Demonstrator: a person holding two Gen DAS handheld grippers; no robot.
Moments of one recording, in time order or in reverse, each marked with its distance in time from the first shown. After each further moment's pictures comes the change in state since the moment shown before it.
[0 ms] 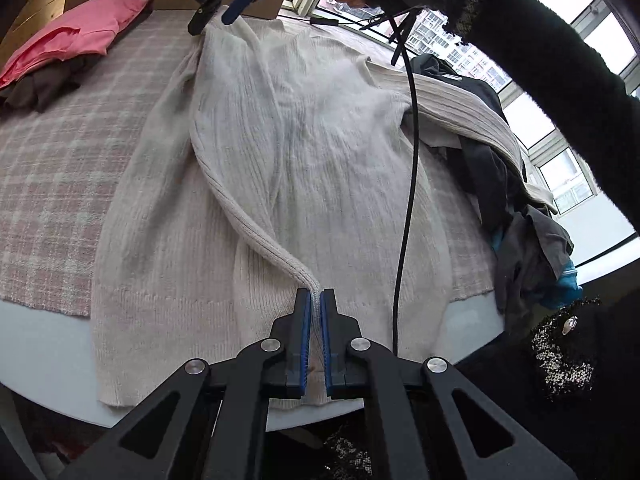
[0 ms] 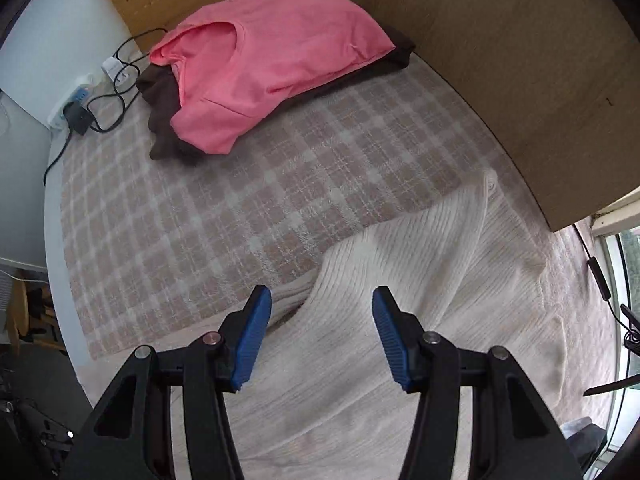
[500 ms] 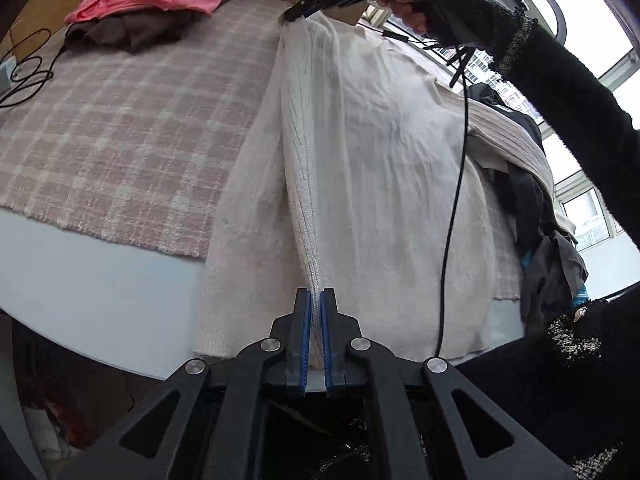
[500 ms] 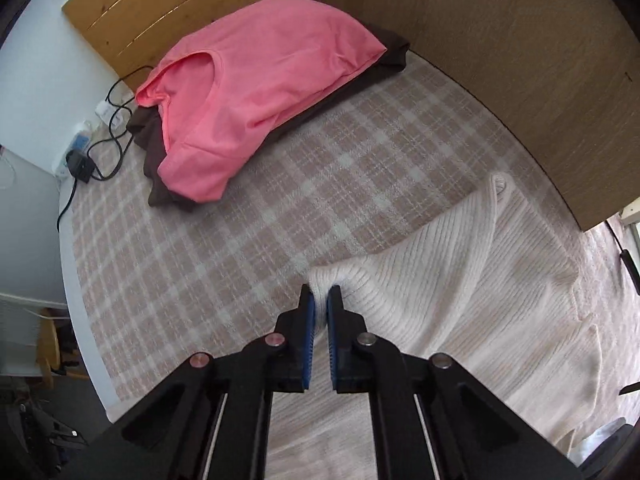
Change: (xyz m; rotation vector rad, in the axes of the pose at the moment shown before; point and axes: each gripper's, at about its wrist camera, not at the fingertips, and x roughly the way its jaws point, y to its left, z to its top) left arm -0.029 0.081 -0.034 -0.180 -0.004 0.084; right arm 0.021 -0.030 0.021 0.155 -0.055 0.142
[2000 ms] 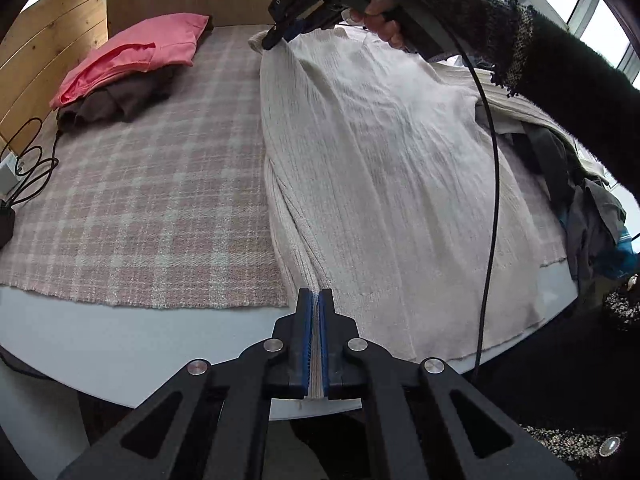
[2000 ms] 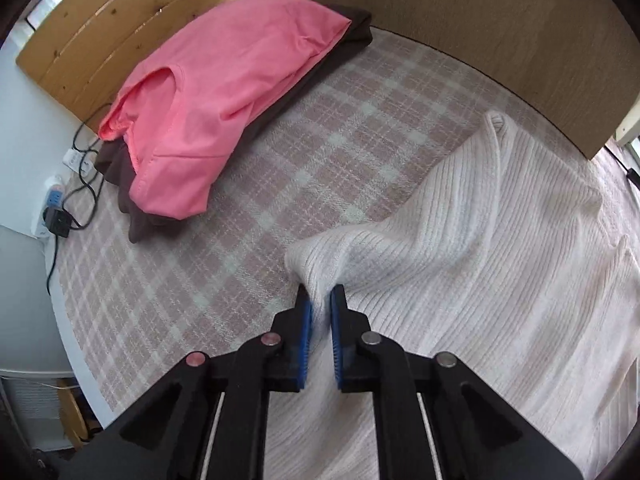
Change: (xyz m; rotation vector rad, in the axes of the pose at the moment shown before) left arm -0.018 -0.025 0.026 0.286 -0.031 0.148; right arm -0.002 -0.011 -0.028 0.259 -0.162 0.036
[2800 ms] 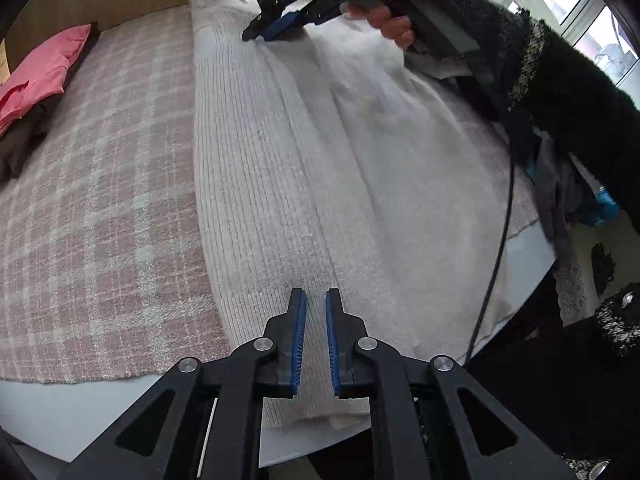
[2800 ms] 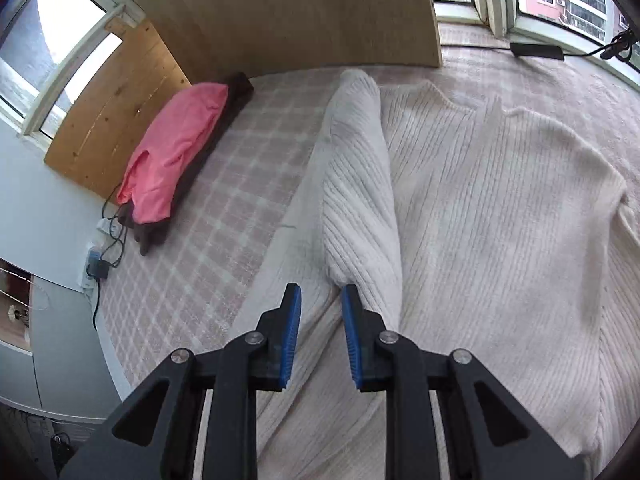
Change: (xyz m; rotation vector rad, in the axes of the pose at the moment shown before) left arm 0.048 -0.059 0.052 0.204 0.167 -0.137; right arm -0.040 -0.121 -0.066 0.220 -0.018 0.080
